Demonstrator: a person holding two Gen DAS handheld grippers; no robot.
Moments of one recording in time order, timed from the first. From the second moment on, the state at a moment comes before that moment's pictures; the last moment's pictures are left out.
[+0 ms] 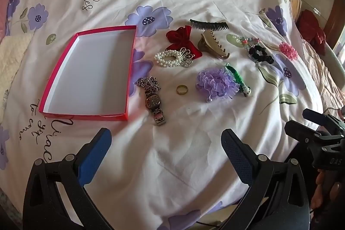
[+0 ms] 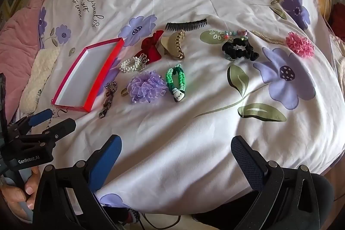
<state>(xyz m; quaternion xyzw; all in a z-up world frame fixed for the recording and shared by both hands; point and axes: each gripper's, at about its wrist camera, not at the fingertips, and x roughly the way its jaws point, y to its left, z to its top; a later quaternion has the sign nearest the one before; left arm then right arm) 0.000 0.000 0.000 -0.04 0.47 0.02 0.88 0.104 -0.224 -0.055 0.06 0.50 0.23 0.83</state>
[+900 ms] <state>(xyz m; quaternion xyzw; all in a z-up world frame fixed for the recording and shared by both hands) 0.003 -0.009 0.000 -0.03 0.47 0.01 0.88 0.109 -0.227 -0.051 0.07 0.50 0.24 0.83</state>
